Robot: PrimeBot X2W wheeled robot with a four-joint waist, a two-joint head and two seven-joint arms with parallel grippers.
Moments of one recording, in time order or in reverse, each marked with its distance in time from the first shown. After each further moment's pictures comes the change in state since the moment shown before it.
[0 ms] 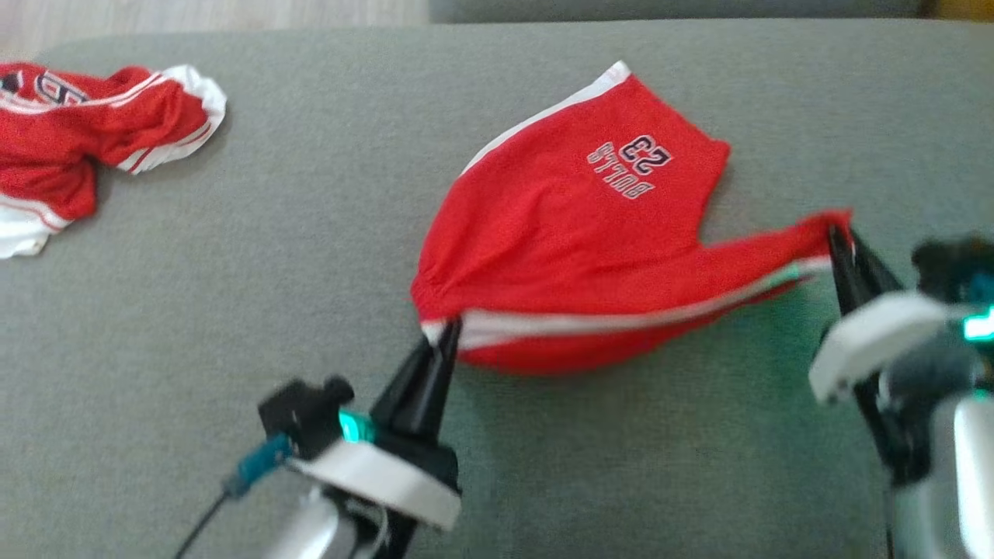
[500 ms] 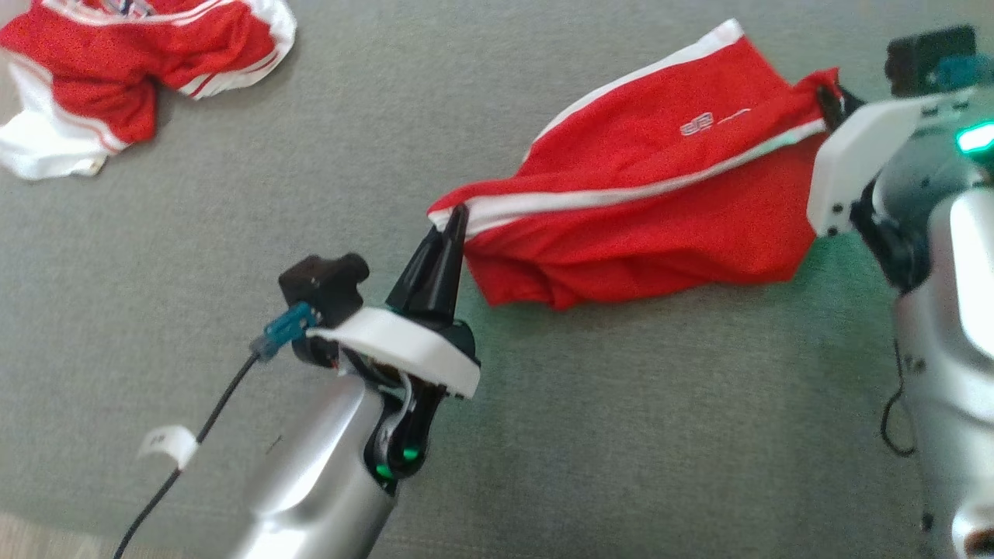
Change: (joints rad) left arm -0.300 -0.137 0.041 0.317 -0.086 -0.032 -0.005; right arm -0.491 -0.118 0.122 0.412 -0.006 0.000 0.154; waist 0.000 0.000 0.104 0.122
